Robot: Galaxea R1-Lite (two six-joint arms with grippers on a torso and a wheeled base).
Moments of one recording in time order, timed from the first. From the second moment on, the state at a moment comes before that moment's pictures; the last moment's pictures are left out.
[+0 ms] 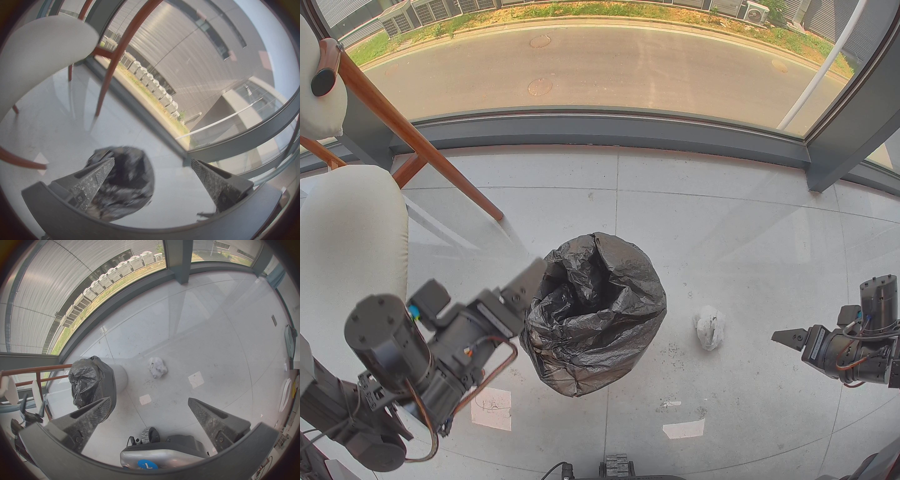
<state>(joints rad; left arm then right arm) -0.71 1.66 -0.39 -1.38 0.37 -0.70 0.25 1.40 -0.36 -0.34 -0.02 0.68</state>
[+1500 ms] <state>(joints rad) -0.67 1.39 -0.94 -0.28 -0.04 -0.36 0.17 2.07 -0.76 -1.02 0.12 0.36</state>
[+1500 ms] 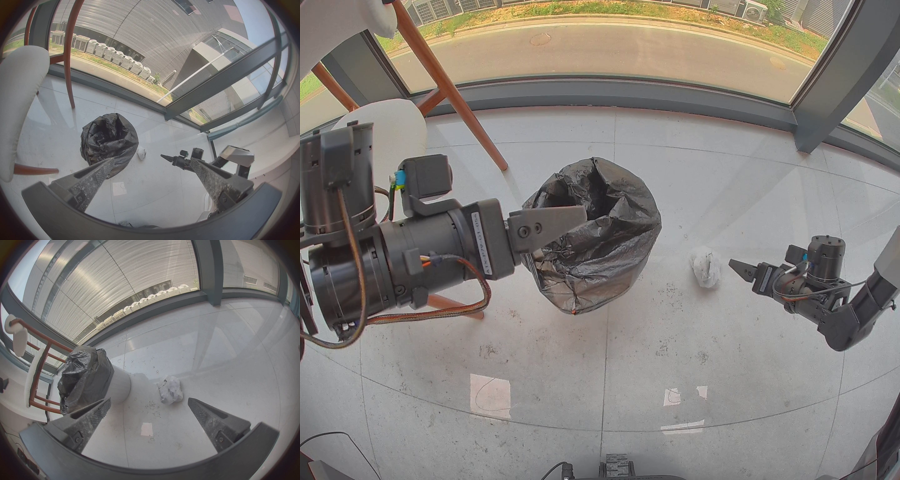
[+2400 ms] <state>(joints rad) -0.66 1.29 -0.88 -0.27 0.22 -0.14 0.16 2.60 -1.39 -1.02 0.10 0.08</state>
